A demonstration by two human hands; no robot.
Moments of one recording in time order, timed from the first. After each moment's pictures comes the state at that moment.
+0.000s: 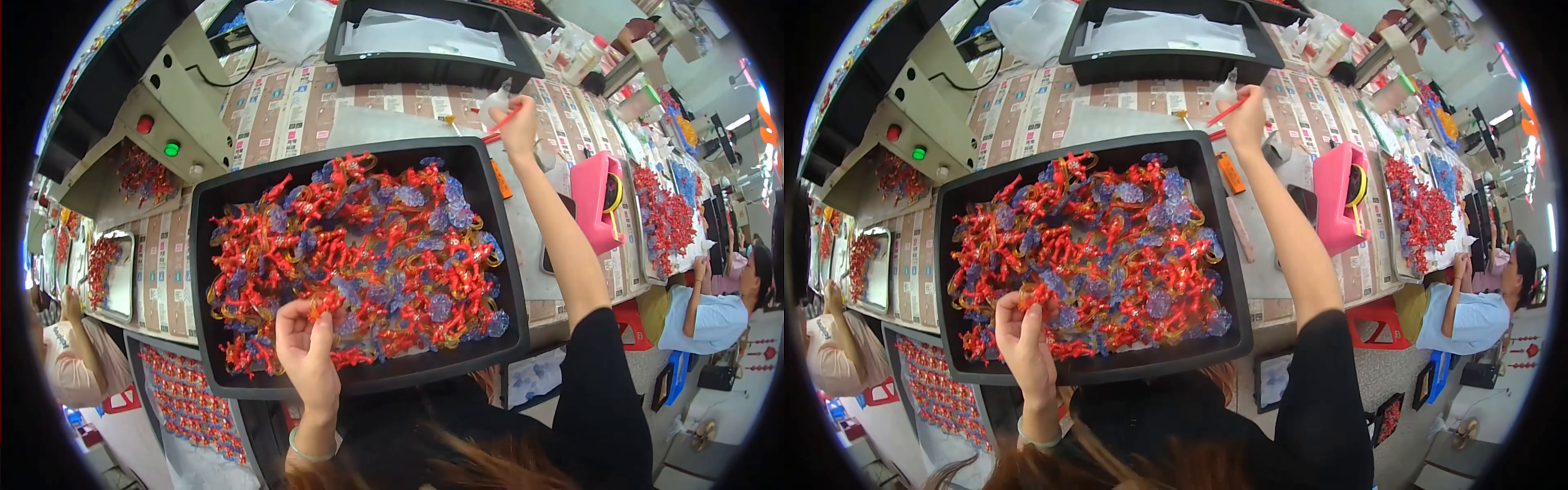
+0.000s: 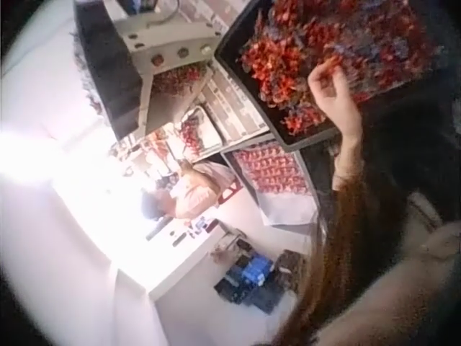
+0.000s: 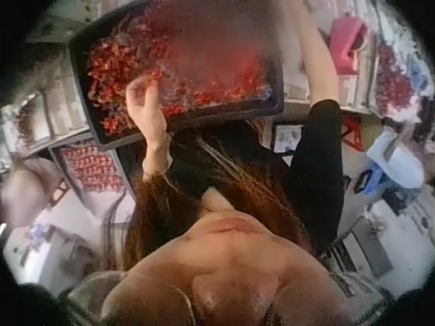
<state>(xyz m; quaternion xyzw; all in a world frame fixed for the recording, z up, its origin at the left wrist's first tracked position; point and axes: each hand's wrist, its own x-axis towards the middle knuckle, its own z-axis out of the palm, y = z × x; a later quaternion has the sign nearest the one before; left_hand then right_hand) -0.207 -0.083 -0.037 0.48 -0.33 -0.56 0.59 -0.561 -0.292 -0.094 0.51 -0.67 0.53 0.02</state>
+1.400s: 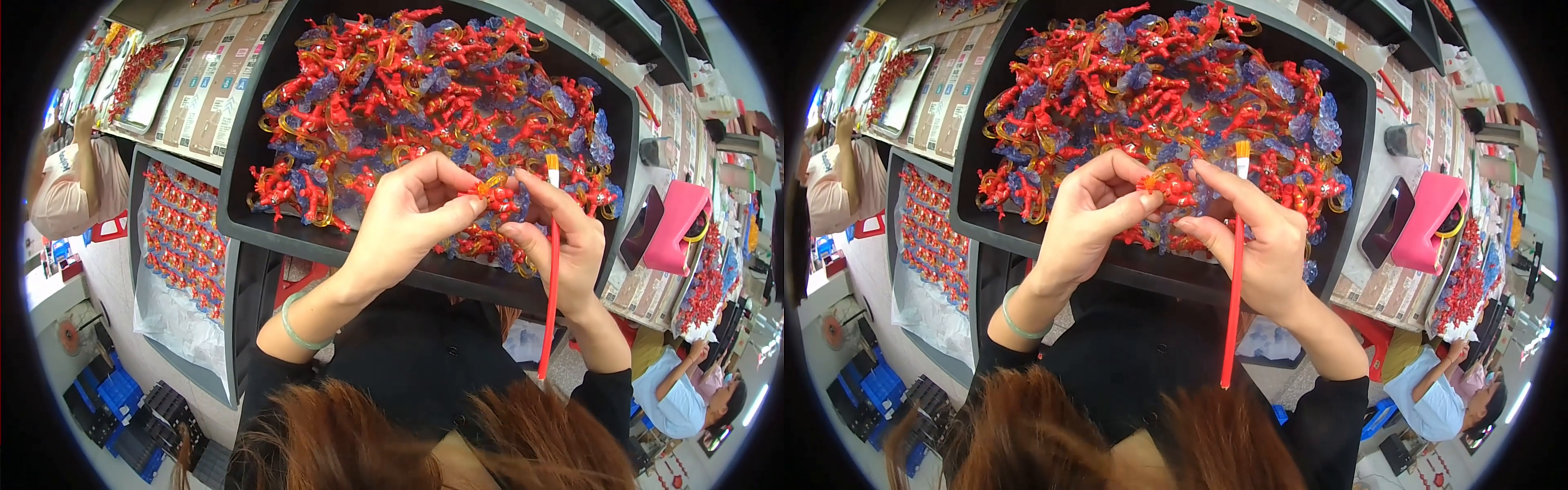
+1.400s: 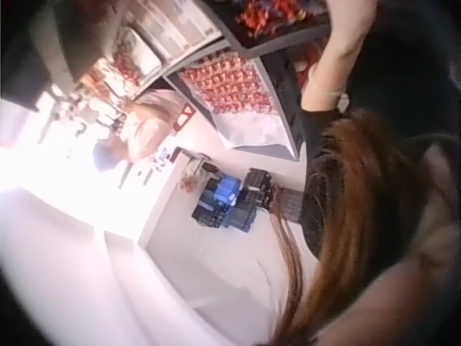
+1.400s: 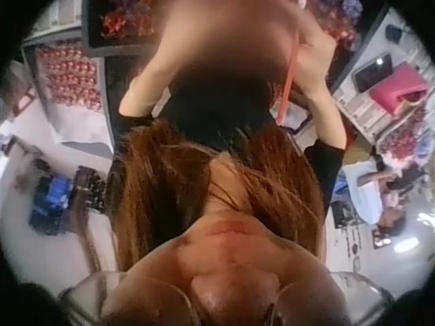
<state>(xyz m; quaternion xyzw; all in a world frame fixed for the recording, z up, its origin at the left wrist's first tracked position) -0.186 -0.089 -0.048 0.40 -0.31 -0.74 0.45 -0.361 -0.089 -0.028 0.69 -0.47 0.37 -0.41</state>
